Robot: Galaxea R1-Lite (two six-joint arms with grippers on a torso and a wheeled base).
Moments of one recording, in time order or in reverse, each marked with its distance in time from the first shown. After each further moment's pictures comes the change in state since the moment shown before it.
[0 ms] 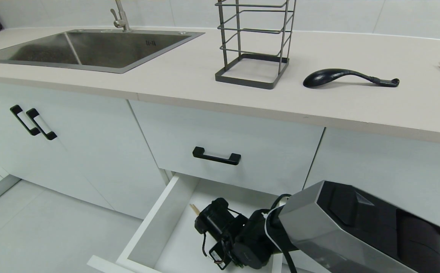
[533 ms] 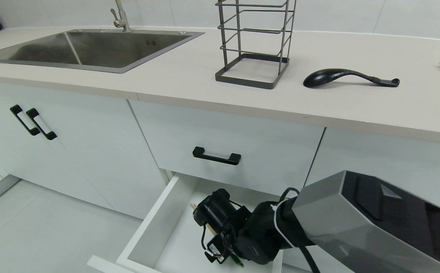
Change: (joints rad) left arm 0.000 0.000 0.000 0.000 0.000 0.000; right arm 0.010 -0.091 0.029 0.001 0.000 0.000
